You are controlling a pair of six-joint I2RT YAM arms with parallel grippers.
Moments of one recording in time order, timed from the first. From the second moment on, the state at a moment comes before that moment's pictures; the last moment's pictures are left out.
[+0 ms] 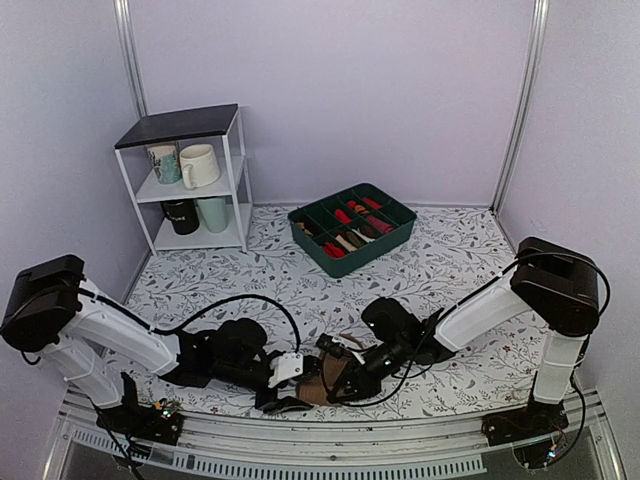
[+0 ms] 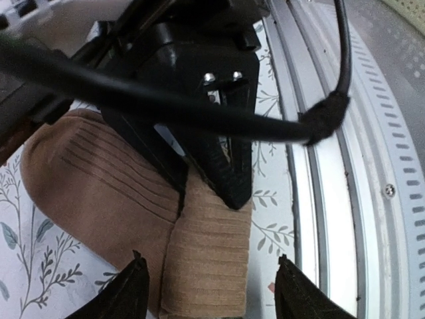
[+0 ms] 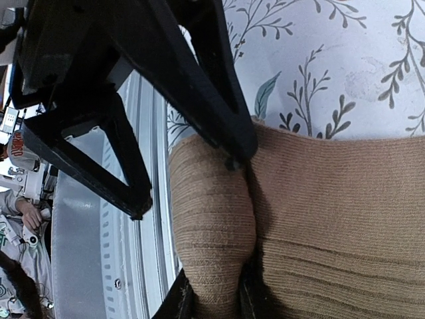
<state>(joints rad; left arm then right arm) -1.19 1.52 0.44 0.41 0.26 0.23 1.06 1.89 0.76 0.27 -0.75 0.26</state>
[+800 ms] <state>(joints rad) -1.18 1.66 0.59 0.30 0.38 0.16 1.06 1.71 0.61 0.29 -0.62 0.31</state>
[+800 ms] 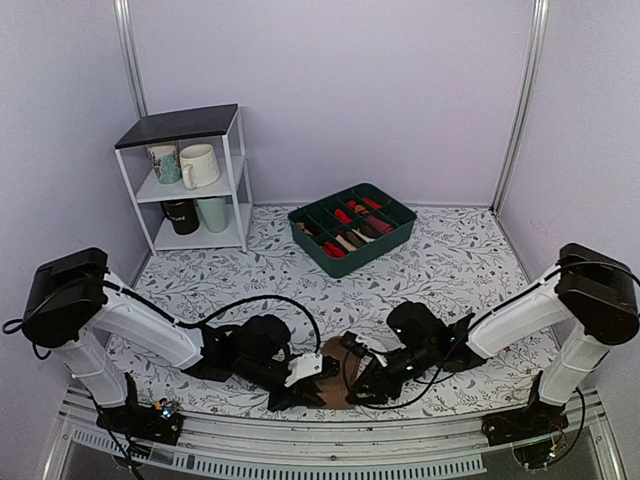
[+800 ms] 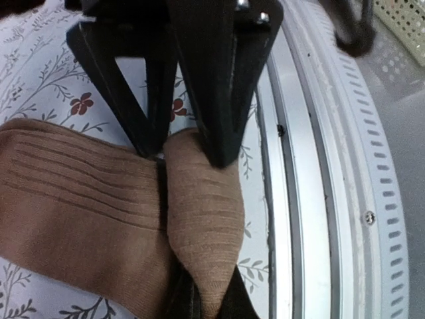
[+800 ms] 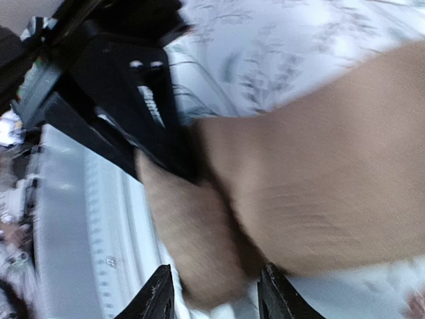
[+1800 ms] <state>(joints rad) -1.06 1.83 0.72 0.21 0.72 -0.01 1.43 1.57 0.49 0.44 0.11 -0.11</state>
